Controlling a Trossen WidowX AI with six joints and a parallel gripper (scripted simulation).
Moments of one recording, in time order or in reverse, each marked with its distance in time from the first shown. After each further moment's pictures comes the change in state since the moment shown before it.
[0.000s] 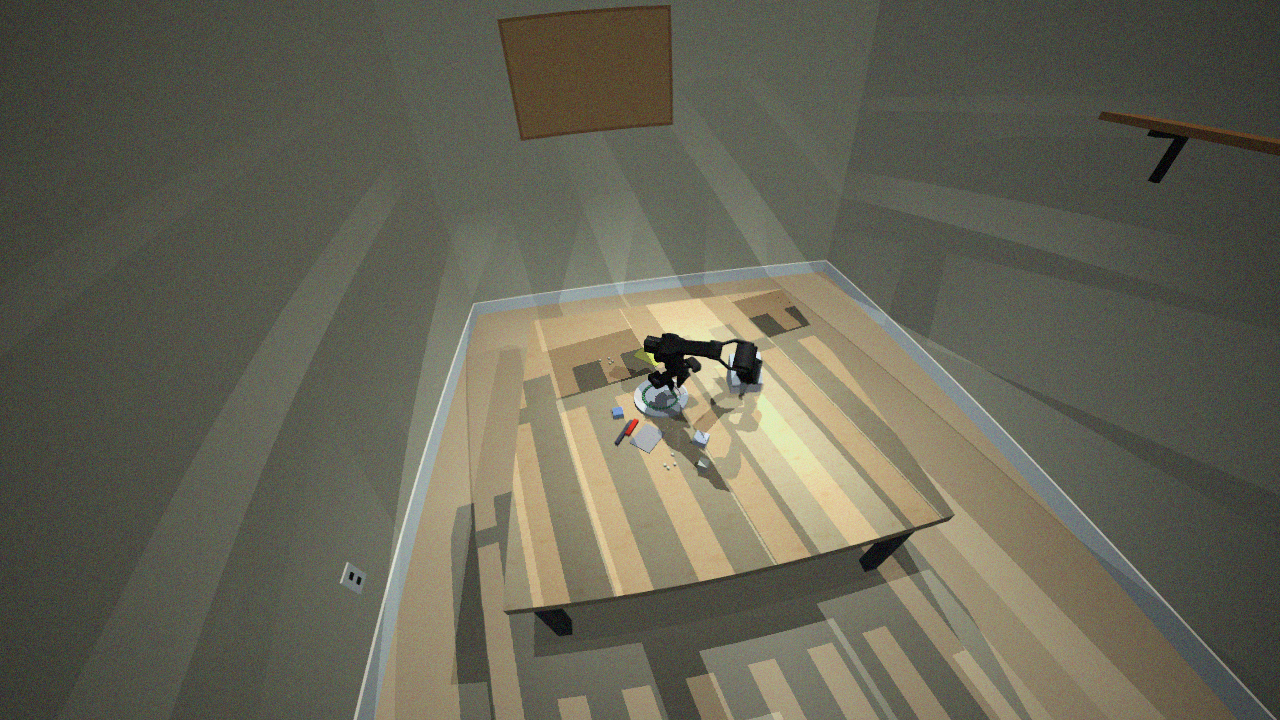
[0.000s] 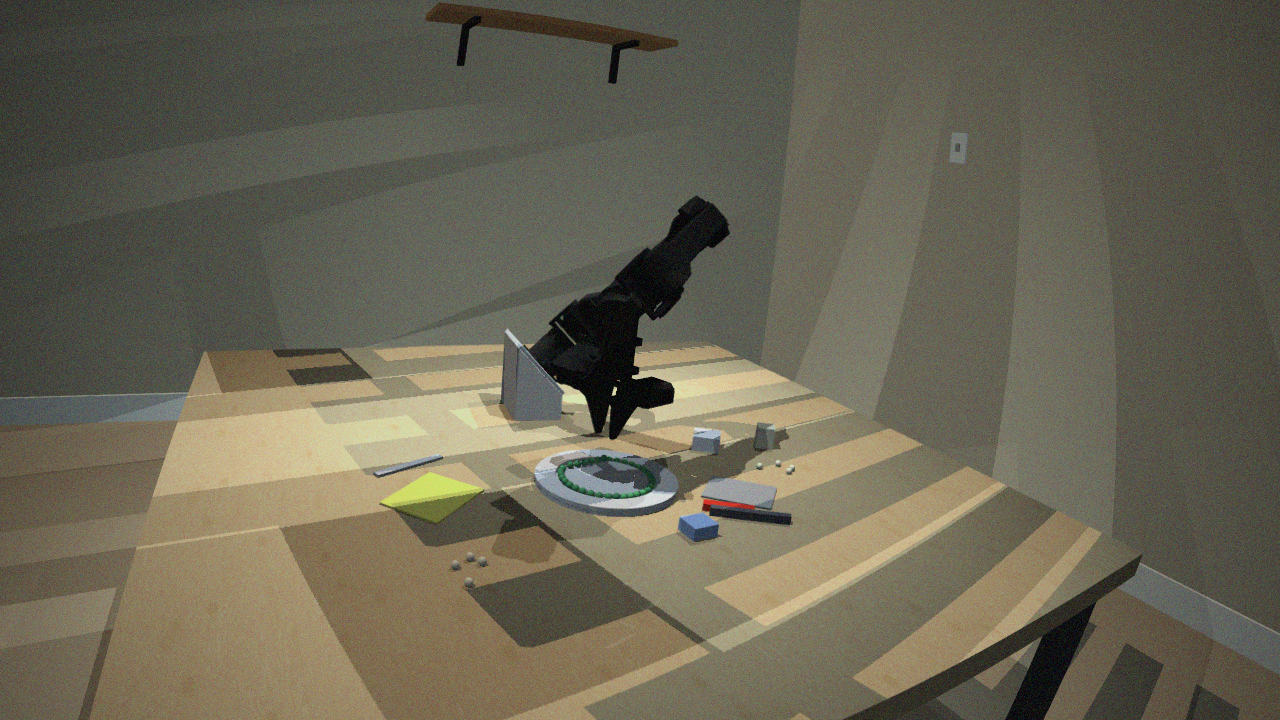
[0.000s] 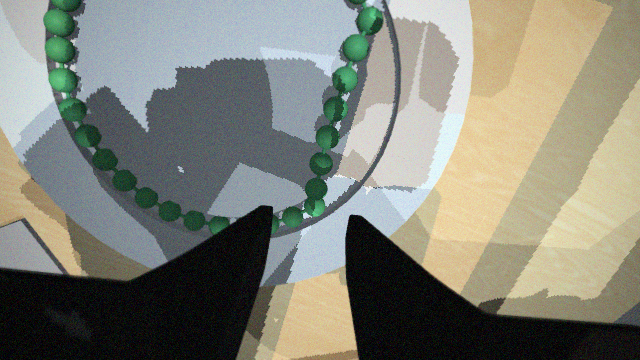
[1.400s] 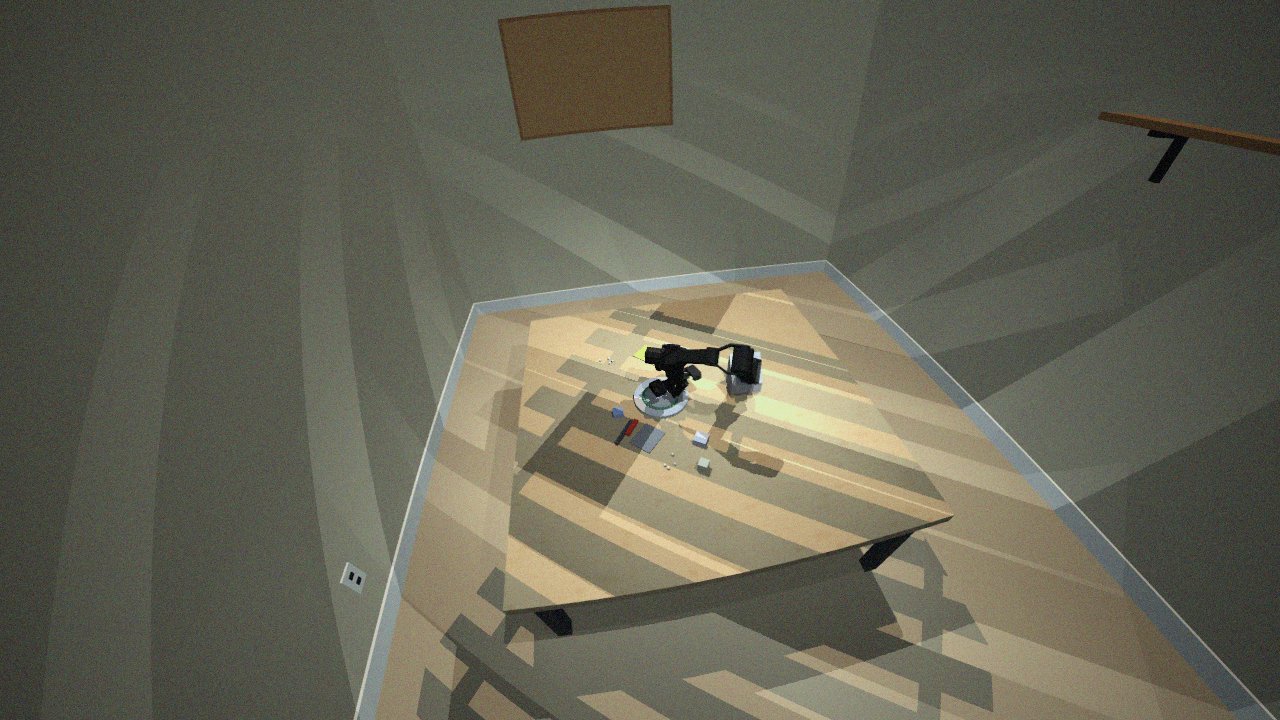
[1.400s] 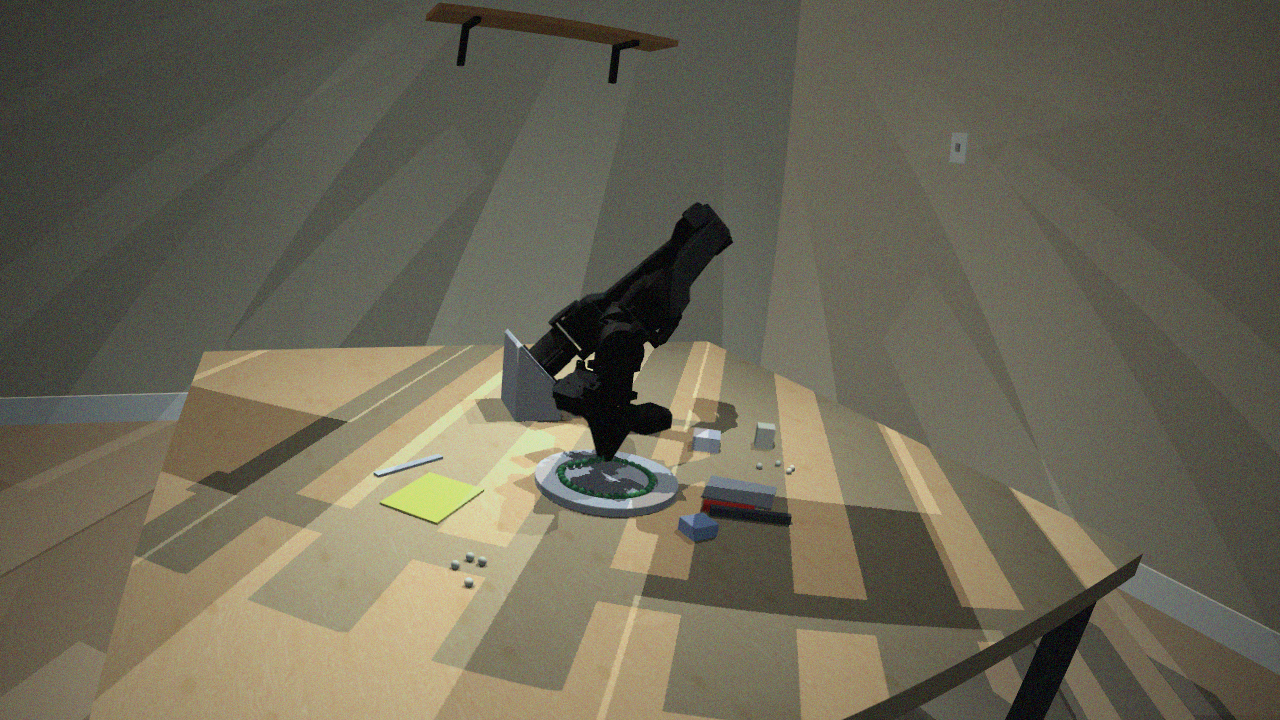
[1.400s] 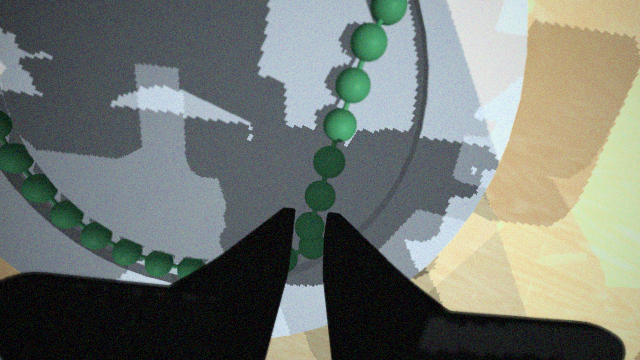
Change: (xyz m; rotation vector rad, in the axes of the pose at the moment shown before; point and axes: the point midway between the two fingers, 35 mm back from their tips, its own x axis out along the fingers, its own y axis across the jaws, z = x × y) arm 0.037 0.000 -0.004 -0.001 0.002 0.000
